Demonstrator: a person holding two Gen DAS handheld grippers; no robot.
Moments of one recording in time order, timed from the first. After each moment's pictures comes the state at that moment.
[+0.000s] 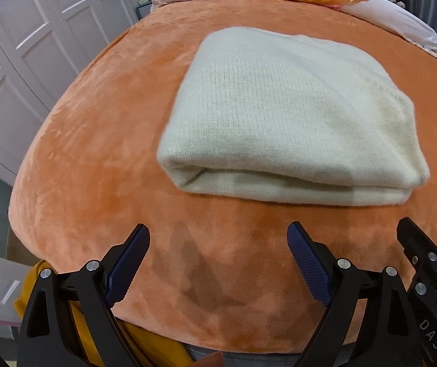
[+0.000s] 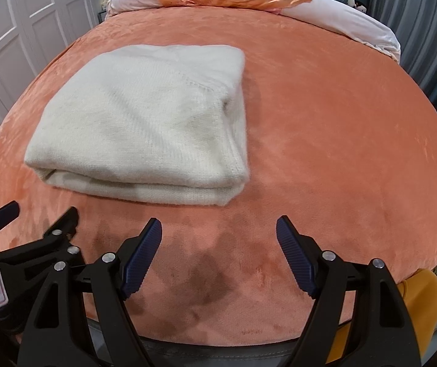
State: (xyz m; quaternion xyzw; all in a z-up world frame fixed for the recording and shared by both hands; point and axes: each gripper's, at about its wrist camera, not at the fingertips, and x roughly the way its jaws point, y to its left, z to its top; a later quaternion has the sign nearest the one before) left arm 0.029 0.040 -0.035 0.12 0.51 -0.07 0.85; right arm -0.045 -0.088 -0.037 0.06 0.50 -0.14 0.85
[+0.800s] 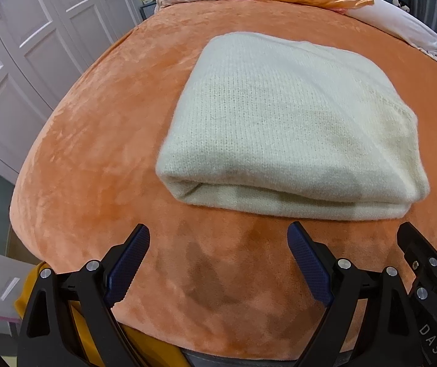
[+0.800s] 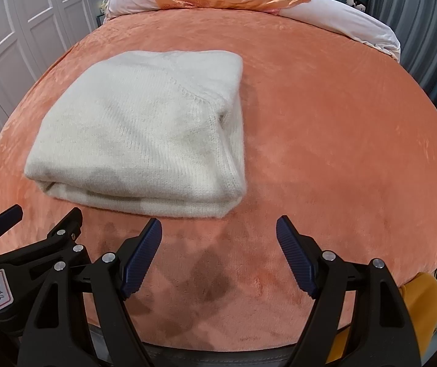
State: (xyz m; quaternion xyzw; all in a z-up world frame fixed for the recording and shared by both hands) left arm 0.034 0.034 -0.031 0.11 0.51 -0.06 0.85; right arm -0.040 -0.098 -0.032 0.07 0.50 -0.14 0.85
